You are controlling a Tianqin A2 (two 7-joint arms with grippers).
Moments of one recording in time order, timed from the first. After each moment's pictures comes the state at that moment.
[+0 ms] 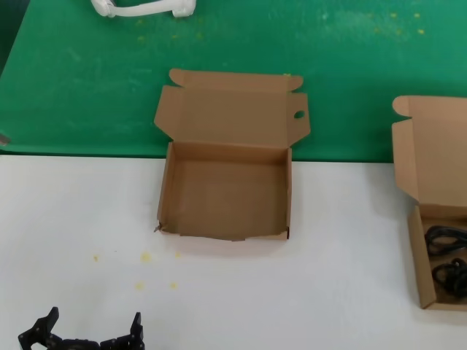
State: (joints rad) left arm 0.00 -0.30 1.60 -1.60 -1.80 0.00 0.00; right arm 0.58 0.89 -2.05 1.16 1.54 -0.27 -0.35
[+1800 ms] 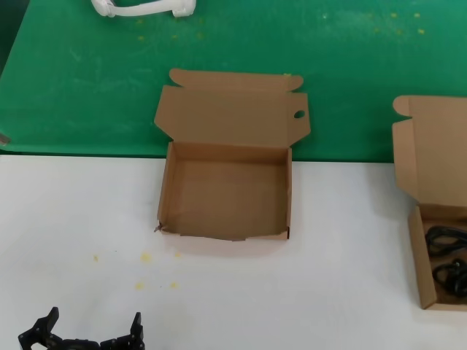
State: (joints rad) left arm 0.00 -0.30 1.60 -1.60 -1.80 0.00 0.00; right arm 1.36 0.58 -2.17 0.32 1.22 -1.05 -0.66
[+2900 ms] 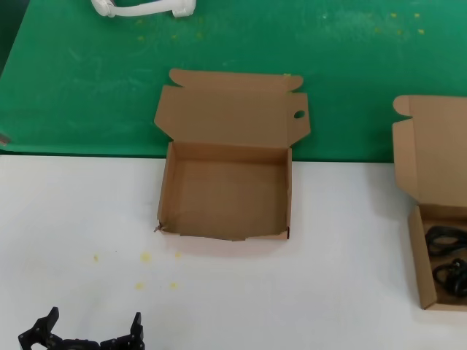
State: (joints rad) left arm 0.00 -0.30 1.60 -1.60 -1.80 0.00 0.00; right arm 1.39 0.56 -2.18 0.25 1.22 -1.07 -0.69
